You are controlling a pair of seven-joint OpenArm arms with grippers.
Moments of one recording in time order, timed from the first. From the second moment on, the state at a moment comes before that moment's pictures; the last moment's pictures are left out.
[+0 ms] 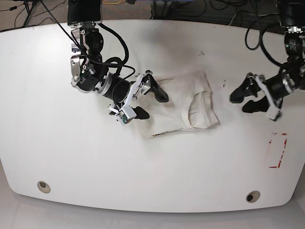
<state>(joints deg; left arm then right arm) 7.9 -35.0 -17.2 93.7 -65.9 -41.9 57.2 -1.3 5.8 -3.1 101.1 36.5 37.1 -50.1</state>
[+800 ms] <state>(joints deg) 12.9 -37.4 -42.9 93.7 -56.0 -41.9 57.1 3.2 -5.0 -16.4 85.0 16.5 37.4 -34.6</state>
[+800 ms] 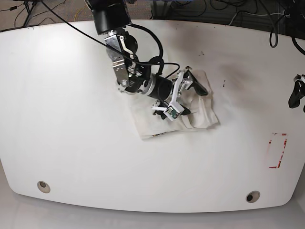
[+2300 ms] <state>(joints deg) 4.5 -4.7 1.6 102.7 -8.8 -42.1 56.1 20.0 3.0 -8.9 58.7 6.9 37.4 -16.1</state>
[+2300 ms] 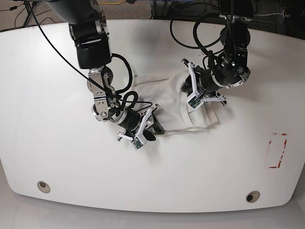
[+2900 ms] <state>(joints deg) -3.6 -12.4 6.0 91.4 -9.3 -42.1 55.8 8.6 11.0 -8.1 62.4 5.1 36.9 -6.2</state>
